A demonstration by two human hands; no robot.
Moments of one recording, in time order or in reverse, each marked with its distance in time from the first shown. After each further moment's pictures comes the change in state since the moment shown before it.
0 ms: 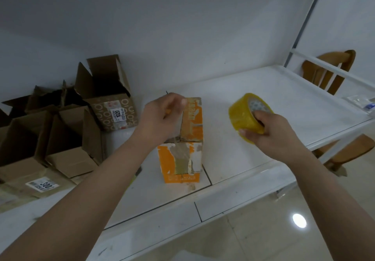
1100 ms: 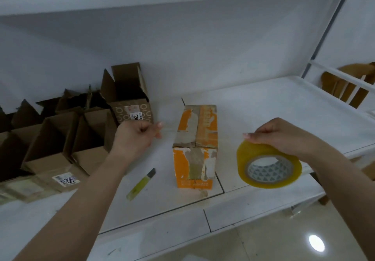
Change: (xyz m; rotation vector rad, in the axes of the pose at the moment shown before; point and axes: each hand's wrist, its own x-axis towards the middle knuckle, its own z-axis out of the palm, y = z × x) left_hand -0.036 -0.050 -0.053 0.080 0.196 -0.350; right_hand 0.021 -0.024 -0.017 0.291 -0.445 0.195
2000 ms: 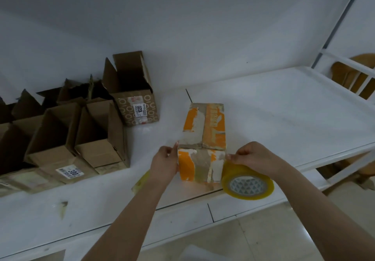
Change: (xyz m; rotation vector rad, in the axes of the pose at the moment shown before) left_hand -0.037 -0.049 0.089 -0.191 -0.122 -0.449; right_hand 0.031 0.047 0.084 -0.056 -0.114 0.120
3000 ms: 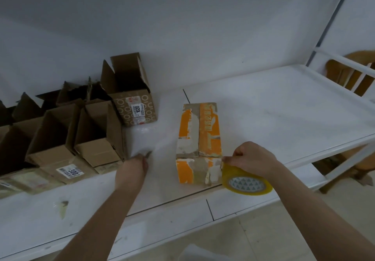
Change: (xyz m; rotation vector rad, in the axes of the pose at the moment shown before) left_hand 0.017 -0.052 -0.059 0.863 0.160 0.297; right_hand -0.003 0.006 0.011 -0.369 0.124 0.046
